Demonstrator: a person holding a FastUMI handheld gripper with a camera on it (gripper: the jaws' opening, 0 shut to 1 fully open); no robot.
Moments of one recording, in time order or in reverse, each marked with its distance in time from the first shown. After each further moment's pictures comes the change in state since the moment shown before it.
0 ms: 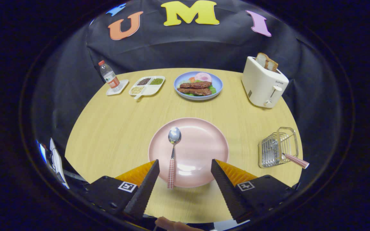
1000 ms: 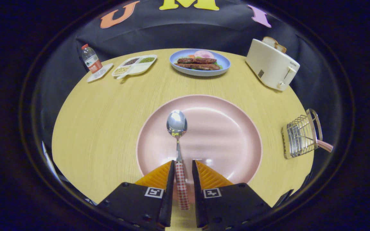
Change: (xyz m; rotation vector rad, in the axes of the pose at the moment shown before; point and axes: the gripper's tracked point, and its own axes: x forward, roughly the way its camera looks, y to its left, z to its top) arm 0.089 0.024 -0.030 0.070 0.115 -0.074
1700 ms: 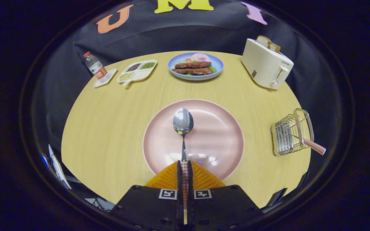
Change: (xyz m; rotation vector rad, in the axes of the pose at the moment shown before) arm -0.059 -0.021 0.006 0.023 0.014 0.057
